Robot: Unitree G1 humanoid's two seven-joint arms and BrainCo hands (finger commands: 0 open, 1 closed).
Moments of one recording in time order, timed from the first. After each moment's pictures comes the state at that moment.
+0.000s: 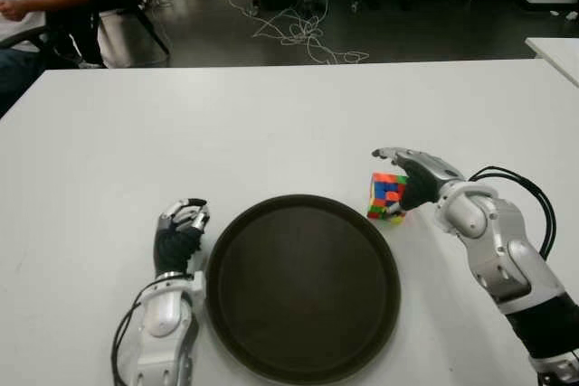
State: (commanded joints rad) left arm 0.20 -0.11 0.08 0.02 -0.04 -0.02 0.13; right arm -0.27 -0.45 0.31 -0.08 -0.70 0.30 0.42
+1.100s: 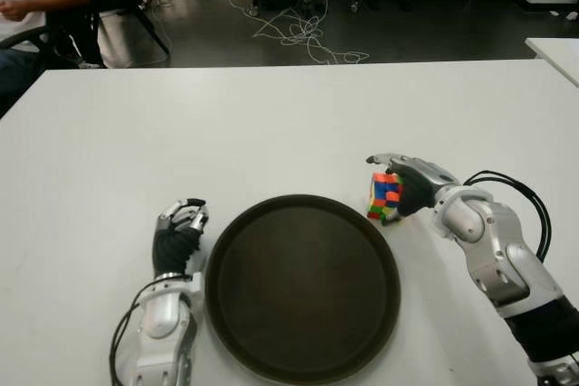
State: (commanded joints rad) left arm 0.20 -0.13 0.09 0.02 -0.04 -0.03 0.13; right arm -0.24 -0.44 0.31 -0.06 -0.67 0.28 0.43
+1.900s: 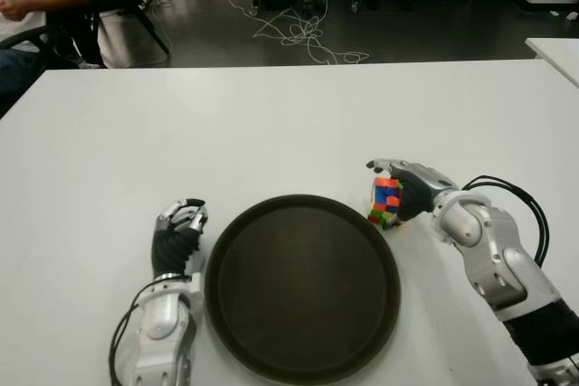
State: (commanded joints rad) left arm 0.20 -0.12 0.10 0.04 -0.04 -0.06 0.11; right arm -0.24 -0.45 0.34 -0.06 -0.70 0.31 0.44
